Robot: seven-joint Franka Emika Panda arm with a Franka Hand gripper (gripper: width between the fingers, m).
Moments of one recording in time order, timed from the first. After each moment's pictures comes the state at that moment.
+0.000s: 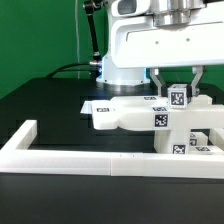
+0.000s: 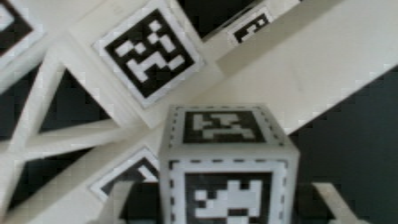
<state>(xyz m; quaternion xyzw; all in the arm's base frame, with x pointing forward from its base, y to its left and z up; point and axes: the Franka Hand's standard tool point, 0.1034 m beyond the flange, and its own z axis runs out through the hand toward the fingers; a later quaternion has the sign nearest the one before) 0.641 0.043 0.119 -0.95 0.30 -0.03 0.07</state>
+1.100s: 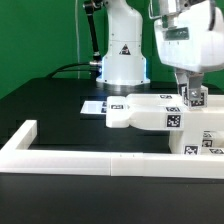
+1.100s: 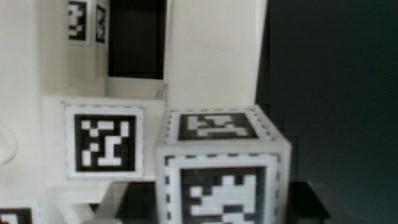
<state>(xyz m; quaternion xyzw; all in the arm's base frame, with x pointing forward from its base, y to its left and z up) 0.640 0.059 0.119 -0.71 0.70 0.02 0.09</state>
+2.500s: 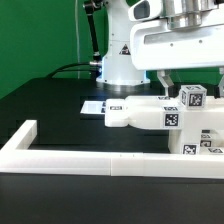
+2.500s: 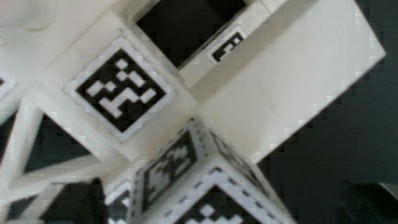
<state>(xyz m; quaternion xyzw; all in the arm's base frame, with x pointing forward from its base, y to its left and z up) 0.638 0.069 0.118 -0.95 0.29 -0.02 0.09</state>
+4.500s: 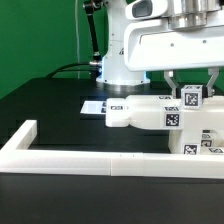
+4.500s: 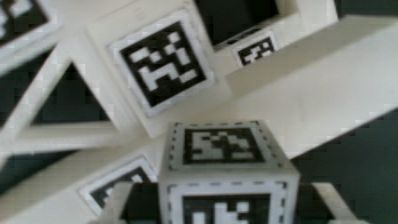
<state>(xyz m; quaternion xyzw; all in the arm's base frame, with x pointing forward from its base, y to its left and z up) 0.638 0.065 0.117 -0.96 0.25 -0.02 0.07</state>
